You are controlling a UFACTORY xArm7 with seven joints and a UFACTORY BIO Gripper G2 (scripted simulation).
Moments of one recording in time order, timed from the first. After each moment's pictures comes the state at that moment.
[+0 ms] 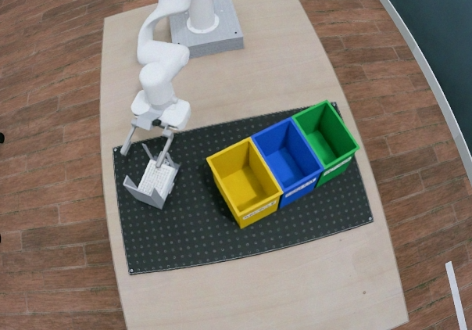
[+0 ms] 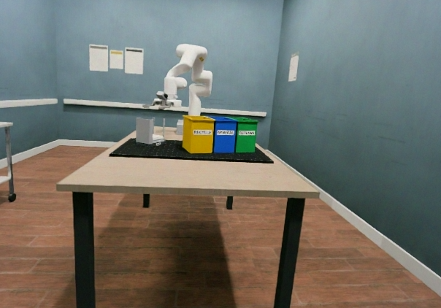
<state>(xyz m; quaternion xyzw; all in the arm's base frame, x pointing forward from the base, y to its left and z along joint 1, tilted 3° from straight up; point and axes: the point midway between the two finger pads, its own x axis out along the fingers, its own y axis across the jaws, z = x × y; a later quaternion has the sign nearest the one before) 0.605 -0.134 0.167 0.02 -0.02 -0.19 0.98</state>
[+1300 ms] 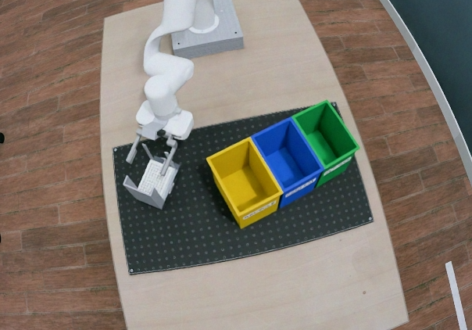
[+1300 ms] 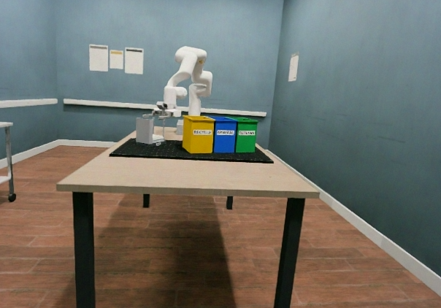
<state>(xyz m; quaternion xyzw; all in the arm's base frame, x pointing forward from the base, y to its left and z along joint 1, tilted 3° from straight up) 0.607 -0.132 0.108 0.02 -0.02 -0.19 0.98</state>
